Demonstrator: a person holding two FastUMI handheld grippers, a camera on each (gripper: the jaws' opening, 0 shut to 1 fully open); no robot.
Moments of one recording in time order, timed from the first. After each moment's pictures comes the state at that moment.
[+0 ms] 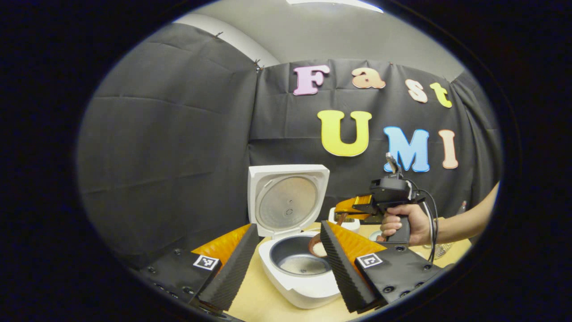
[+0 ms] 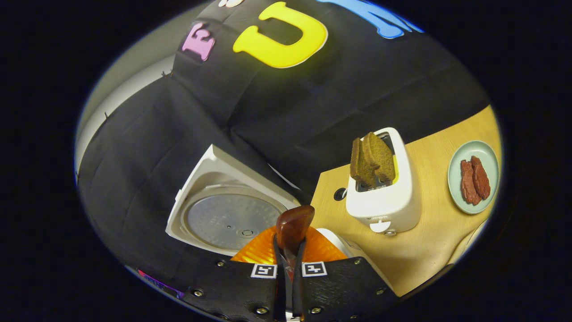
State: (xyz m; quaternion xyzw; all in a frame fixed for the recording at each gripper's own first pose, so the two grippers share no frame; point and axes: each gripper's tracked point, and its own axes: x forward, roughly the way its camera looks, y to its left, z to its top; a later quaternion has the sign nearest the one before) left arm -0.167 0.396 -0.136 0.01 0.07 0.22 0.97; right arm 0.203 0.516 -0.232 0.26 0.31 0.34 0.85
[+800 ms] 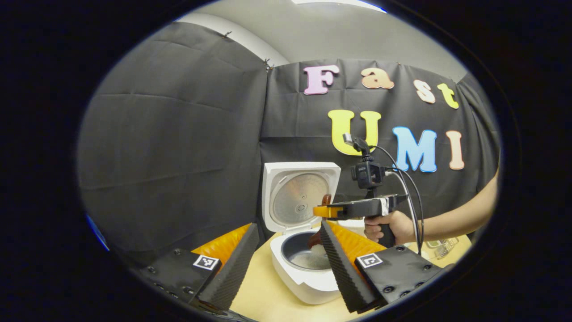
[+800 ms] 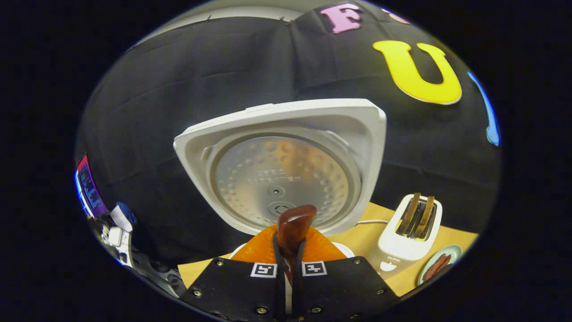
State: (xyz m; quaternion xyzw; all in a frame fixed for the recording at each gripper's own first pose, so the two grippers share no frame) left arm -0.189 0.406 -0.140 0.00 0.07 0.24 0.97; right arm 0.151 0.594 -0.228 -0.06 0.18 0.46 0.87
